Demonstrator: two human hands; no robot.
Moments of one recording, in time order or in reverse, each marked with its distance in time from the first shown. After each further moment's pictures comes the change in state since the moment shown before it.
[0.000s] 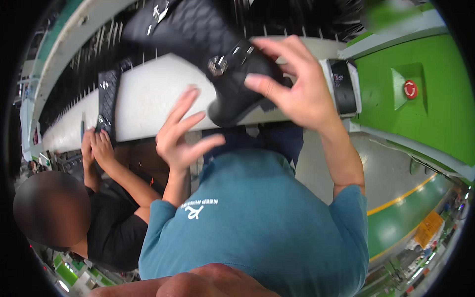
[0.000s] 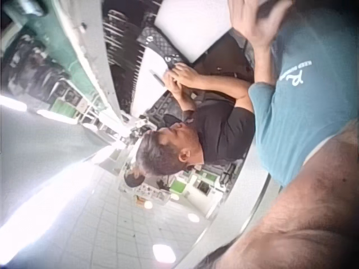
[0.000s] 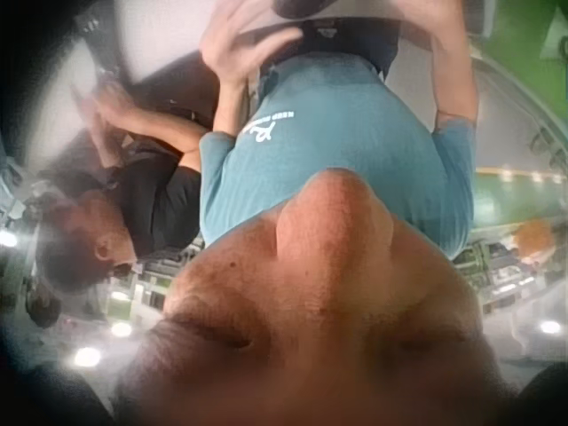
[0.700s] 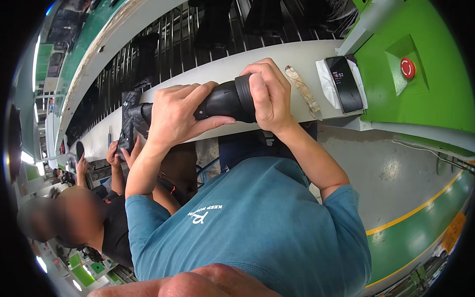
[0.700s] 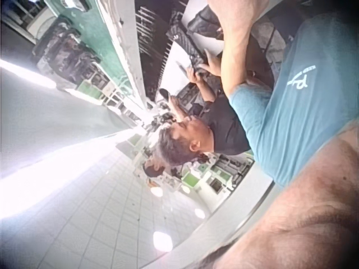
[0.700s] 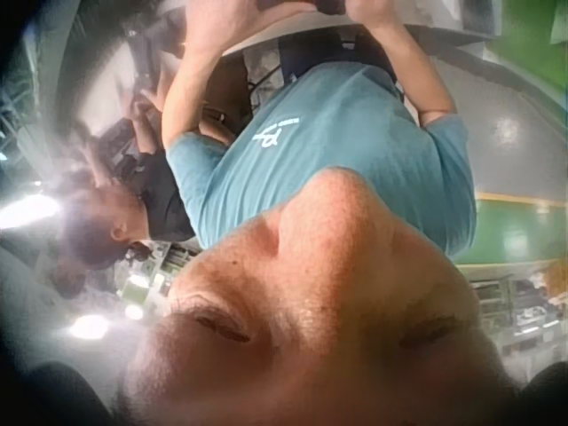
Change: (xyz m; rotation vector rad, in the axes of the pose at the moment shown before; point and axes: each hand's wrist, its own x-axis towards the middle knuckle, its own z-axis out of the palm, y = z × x) left_hand 0.115 0.031 -0.006 0.638 -0.625 0.245; right_hand -0.013 0.051 0.064 0.188 0.482 -0.312
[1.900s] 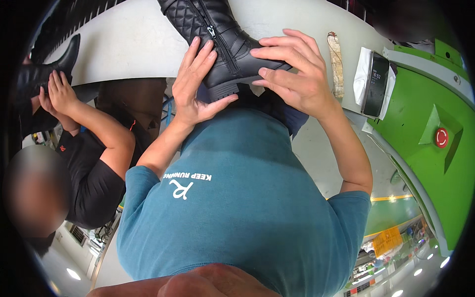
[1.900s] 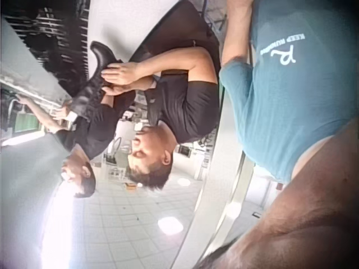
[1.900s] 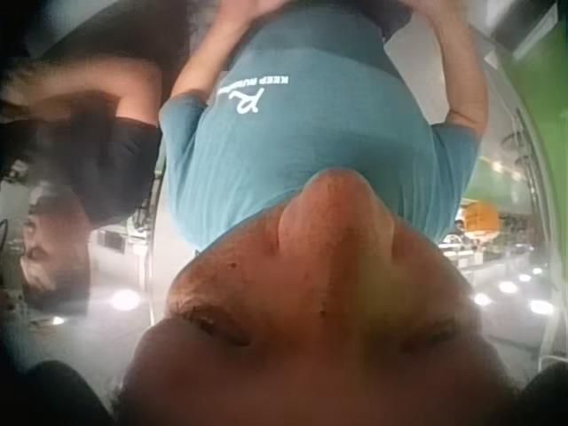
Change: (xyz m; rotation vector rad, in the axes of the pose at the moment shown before) left_hand -0.127 0.035 0.156 -0.406 0.513 -0.480; right_hand -0.006 0.034 -0.025 -0.216 -0.813 -0.313
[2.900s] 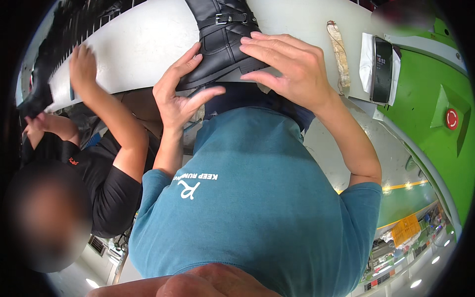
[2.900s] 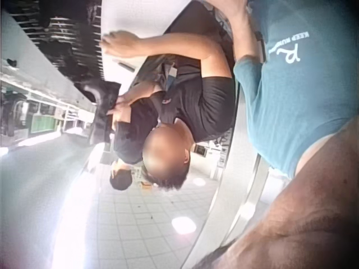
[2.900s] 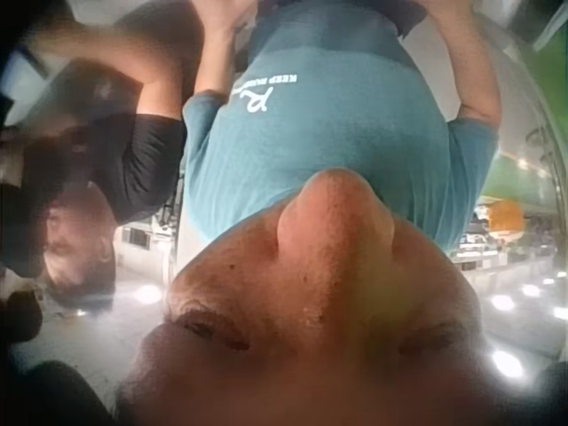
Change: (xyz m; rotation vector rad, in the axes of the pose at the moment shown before) left_hand 0.007 -0.015 -0.036 -0.078 -0.018 -0.179; right_hand 0.015 -0.020 0.023 -0.060 0.043 0.184
